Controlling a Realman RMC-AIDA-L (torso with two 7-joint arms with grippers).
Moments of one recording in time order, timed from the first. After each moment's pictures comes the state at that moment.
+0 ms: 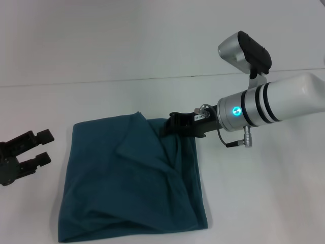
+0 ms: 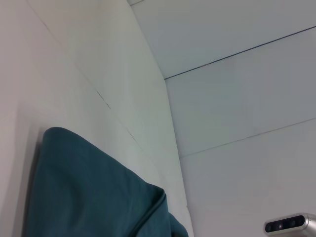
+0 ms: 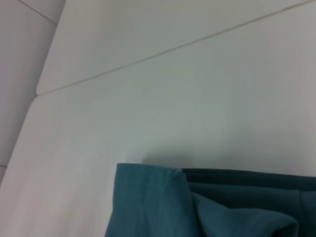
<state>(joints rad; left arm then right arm) -0.43 -2.03 0.31 0.64 2.06 1.68 -2.33 0.96 2.08 -0.94 -0.41 -2.20 -1.00 2.61</state>
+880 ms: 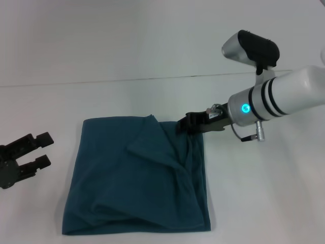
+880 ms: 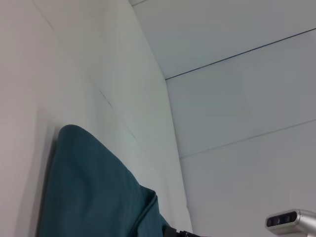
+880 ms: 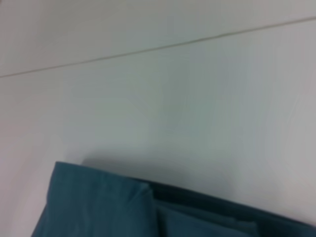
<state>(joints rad) -0.42 -2.03 0.31 0.63 2.06 1.68 -2.32 0.98 2.07 -0.94 -0.42 -2.39 -0.92 2.64</state>
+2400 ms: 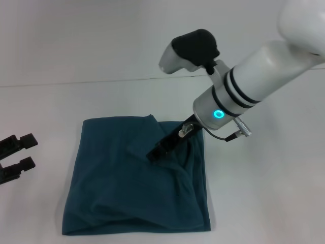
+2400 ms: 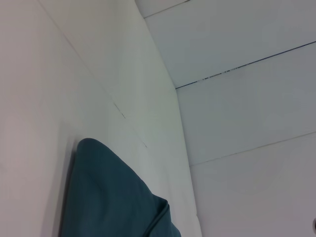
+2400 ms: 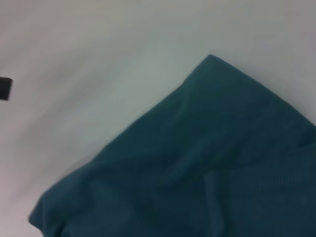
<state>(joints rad) -0.40 -2.00 0.30 0.64 2.06 1.69 -2.34 1.04 2.10 -1.25 -0.64 -2.39 -1.20 2.49</state>
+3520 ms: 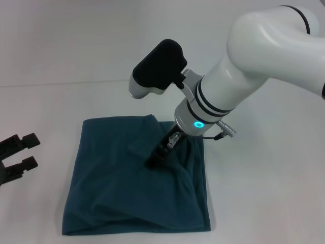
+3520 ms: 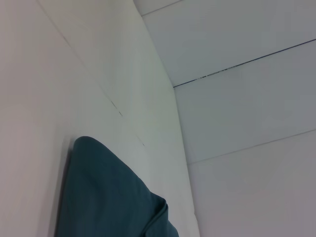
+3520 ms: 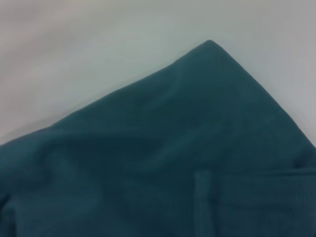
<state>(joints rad) -0.41 -2.00 0.30 0.63 2.06 1.69 -2.33 1.05 2.10 -1.66 -0.76 -2.45 -1.07 2.68</state>
